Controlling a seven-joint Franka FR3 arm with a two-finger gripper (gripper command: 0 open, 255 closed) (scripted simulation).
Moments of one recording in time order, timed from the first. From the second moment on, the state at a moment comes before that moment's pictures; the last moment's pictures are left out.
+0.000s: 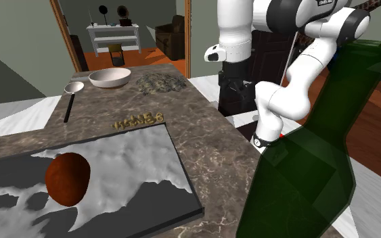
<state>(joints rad) -0.01 -0.79 0.04 -2.44 0.02 1.45 -0.01</state>
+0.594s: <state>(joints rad) -0.03 -0.54 0.00 -2.28 -0.01 1.58 -0.06</state>
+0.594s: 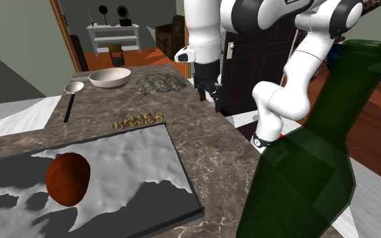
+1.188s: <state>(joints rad) -0.06 -0.23 -0.06 -2.00 -0.01 1.66 -0.13</state>
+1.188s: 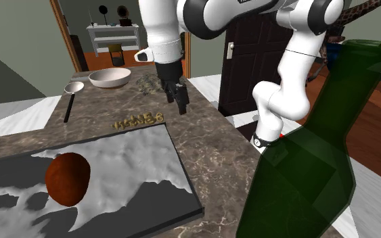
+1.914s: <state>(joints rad) -0.09 0.19 -0.10 -1.51 0.03 1.62 -0.21</state>
